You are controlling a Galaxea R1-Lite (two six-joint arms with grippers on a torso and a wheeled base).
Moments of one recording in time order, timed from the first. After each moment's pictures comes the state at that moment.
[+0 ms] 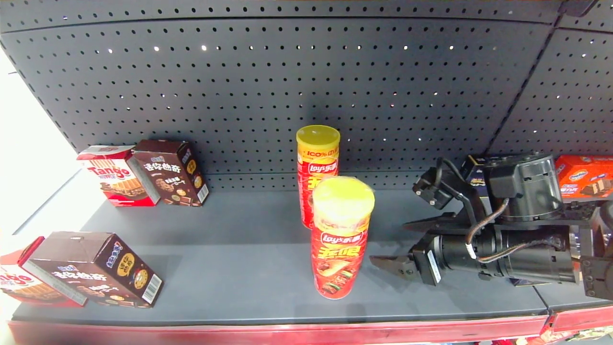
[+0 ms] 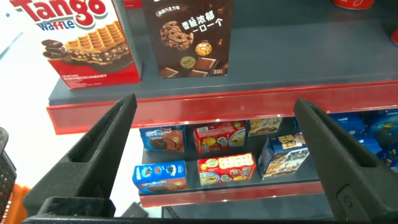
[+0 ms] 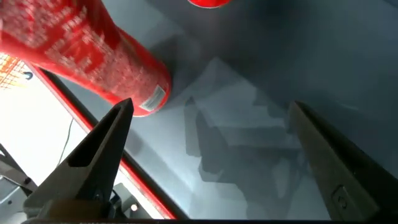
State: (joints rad) left arm 0.00 0.00 -0.01 0.03 -0.04 0.03; right arm 0.62 1.59 -0.86 -0.23 0.13 -0.11
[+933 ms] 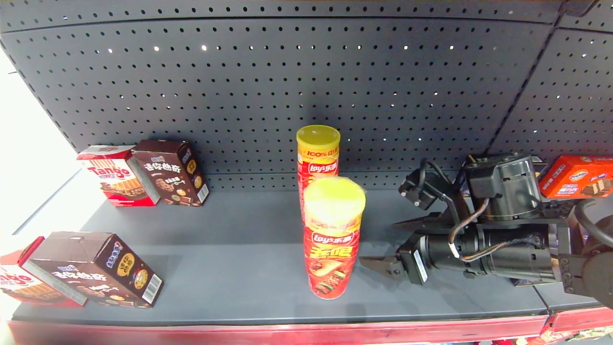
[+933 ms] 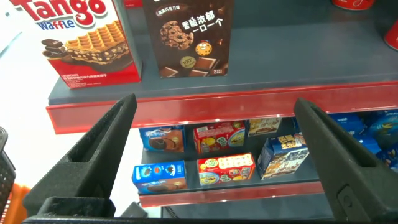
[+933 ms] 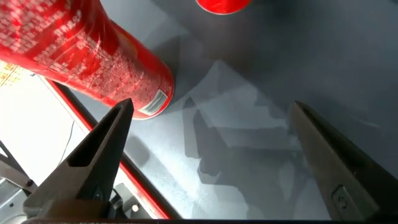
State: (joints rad) left arm 0.00 0.00 -0.01 0.03 -0.04 0.02; right arm 0.65 1.63 -0.89 -0.24 0.13 -0.11
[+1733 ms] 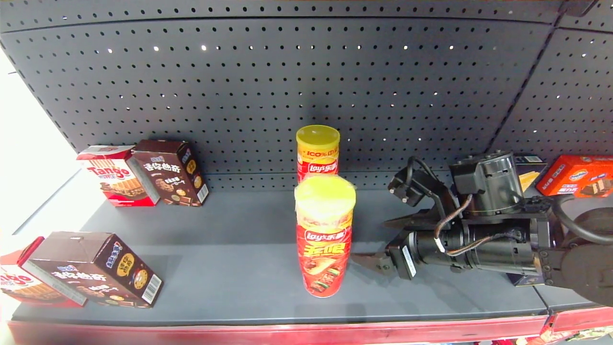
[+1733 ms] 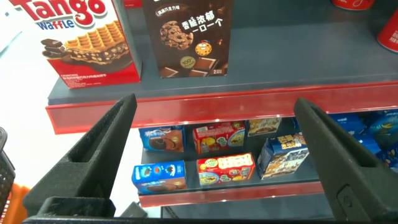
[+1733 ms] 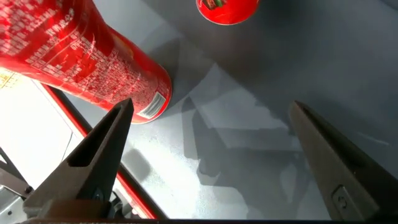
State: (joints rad) left arm 0.00 0.00 -0.01 0.03 -0.04 0.02; right arm 0.66 1.67 -0.94 -0.24 0.12 -0.11
